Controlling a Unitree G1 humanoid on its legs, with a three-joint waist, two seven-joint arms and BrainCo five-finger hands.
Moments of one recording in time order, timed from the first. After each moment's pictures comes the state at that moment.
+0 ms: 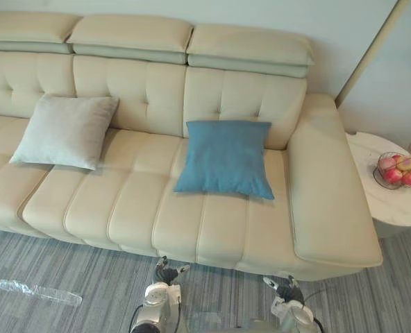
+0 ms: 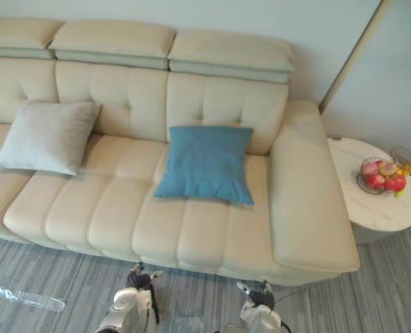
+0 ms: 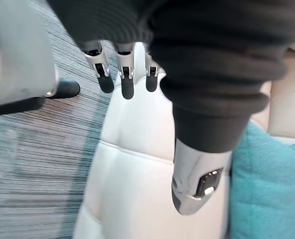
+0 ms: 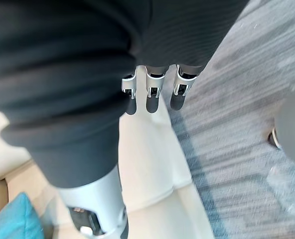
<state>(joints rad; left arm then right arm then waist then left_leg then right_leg) -0.04 -0.05 0.09 0.92 0.00 -0.09 0.17 0.05 0.04 -0.26 0.88 0.20 -0.11 -0.18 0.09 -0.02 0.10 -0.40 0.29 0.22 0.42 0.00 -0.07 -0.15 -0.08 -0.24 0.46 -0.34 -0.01</state>
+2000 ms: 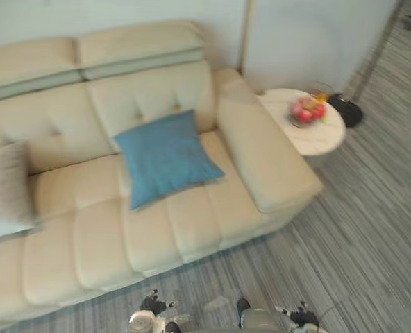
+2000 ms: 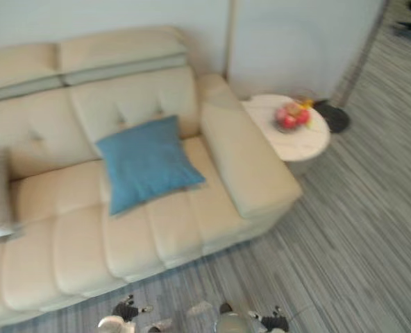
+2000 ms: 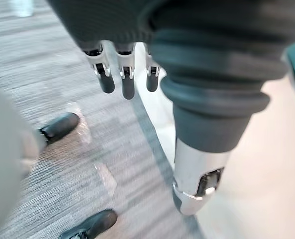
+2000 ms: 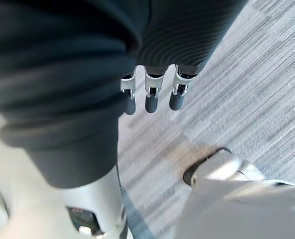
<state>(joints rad) -0.03 0.11 0.05 1.04 0.06 -0.07 0.08 0.10 0.00 -0.31 0.91 0.01 -0.06 -0.11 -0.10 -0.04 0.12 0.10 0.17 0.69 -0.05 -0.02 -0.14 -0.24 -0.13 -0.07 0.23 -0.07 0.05</state>
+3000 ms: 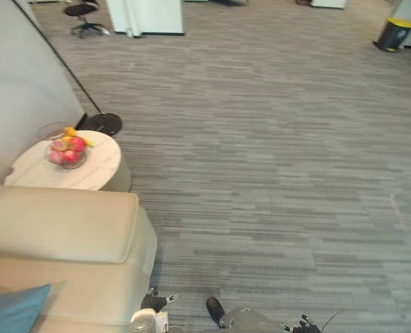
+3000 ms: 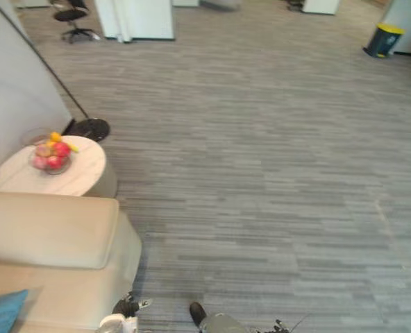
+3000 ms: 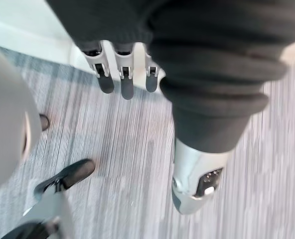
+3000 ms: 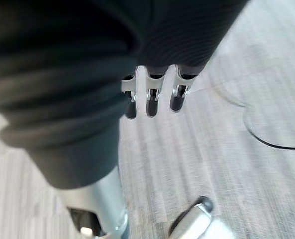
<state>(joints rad) 0.04 -0.03 0.18 1.01 0.04 -0.07 0.06 0.17 -0.07 -0.25 0.92 -0.03 -0.03 -0.11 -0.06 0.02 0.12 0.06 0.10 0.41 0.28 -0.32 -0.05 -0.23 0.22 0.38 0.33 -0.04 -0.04</state>
